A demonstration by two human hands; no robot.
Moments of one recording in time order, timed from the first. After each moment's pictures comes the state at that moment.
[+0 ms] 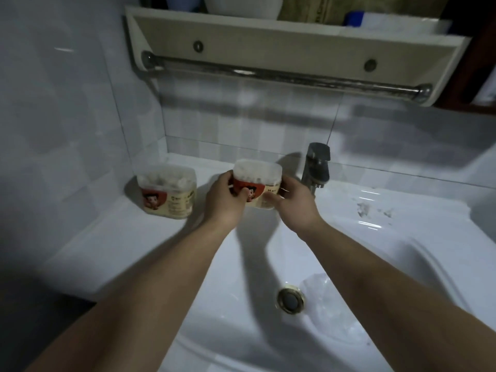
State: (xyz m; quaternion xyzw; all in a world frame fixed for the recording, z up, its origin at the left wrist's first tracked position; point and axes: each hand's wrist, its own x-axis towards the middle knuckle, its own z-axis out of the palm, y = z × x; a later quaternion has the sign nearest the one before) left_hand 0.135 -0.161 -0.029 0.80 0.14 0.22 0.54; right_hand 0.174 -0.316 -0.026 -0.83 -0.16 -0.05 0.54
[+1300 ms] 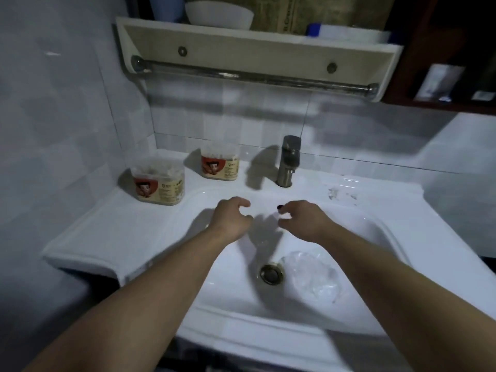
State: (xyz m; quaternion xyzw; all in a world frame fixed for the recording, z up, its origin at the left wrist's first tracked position) left_hand 0.082 -0.200 -0.039 0.89 0.11 0.05 0.44; right_hand 0.126 -0.390 -0.021 -0.96 -0.11 0.07 0.26
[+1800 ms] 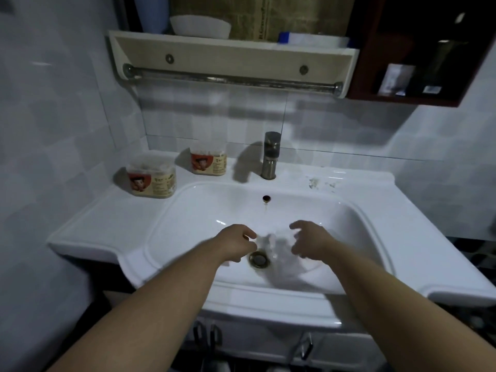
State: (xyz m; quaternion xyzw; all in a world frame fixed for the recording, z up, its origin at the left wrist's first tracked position) left_hand 0.031 -0.237 -0.067 0.88 0.07 -0.16 0.45; right_hand 0.076 -0.452 -0.067 -0.93 0.00 0.14 0.35
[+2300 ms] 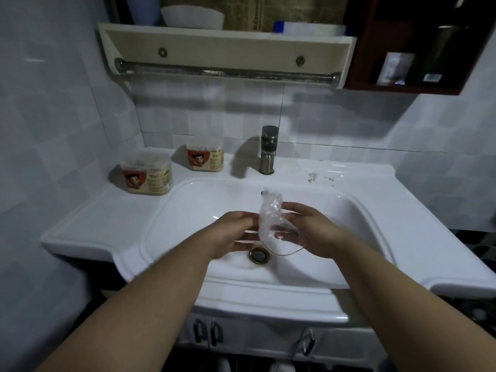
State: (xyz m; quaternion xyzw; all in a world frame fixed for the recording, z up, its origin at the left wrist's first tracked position) left_hand 0.028 -0.240 -0.051 0.71 0.04 -0.17 0.69; right_hand 0.066 -0.447 -0.055 -0.61 -0.04 0.21 0.76
